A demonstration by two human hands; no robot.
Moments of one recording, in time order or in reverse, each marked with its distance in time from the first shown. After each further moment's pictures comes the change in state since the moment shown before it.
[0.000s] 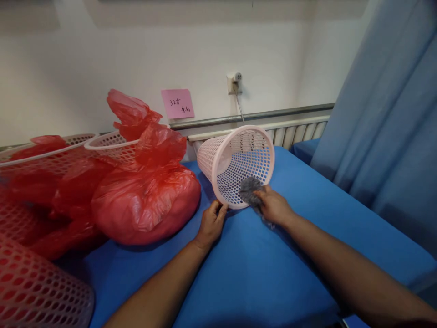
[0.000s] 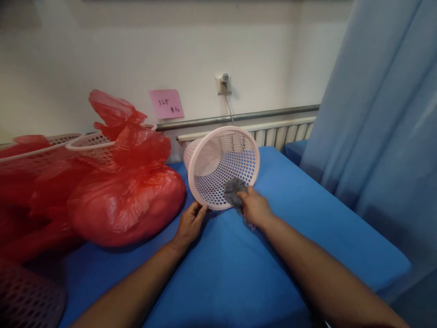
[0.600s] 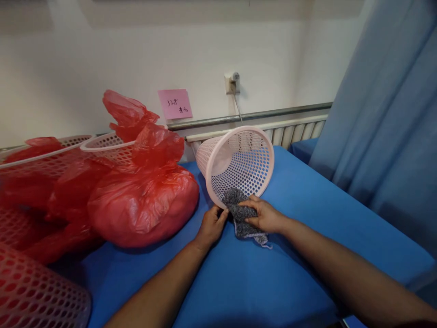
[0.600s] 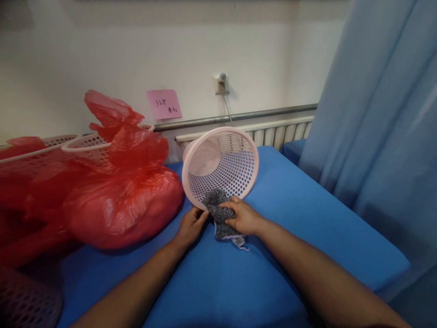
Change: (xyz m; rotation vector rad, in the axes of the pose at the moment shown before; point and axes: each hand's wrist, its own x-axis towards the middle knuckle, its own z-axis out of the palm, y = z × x) left_hand 0.000 -0.007 0.004 -0.023 -0.114 -0.045; right_hand -0.002 -0.016 0.013 0.262 -0.138 -0.218
